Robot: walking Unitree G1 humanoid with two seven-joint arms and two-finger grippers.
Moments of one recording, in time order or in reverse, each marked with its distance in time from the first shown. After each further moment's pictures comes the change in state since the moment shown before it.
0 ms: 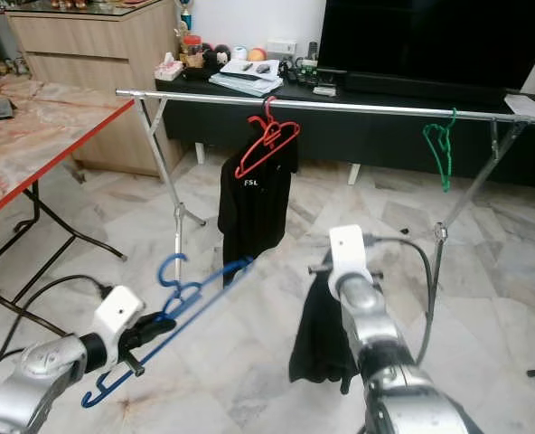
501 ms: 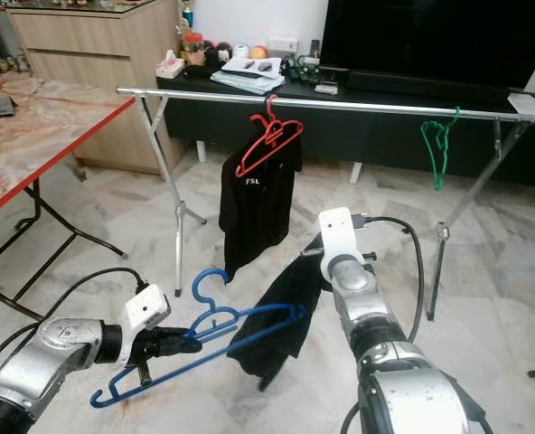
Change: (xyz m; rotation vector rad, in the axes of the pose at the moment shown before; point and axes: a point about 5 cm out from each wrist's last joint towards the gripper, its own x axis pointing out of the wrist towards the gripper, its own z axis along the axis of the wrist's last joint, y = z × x) left arm 0.010 -0.014 0.017 -0.014 0.060 -0.362; right arm 0.004 0.011 0.014 -0.035 -0.010 0.000
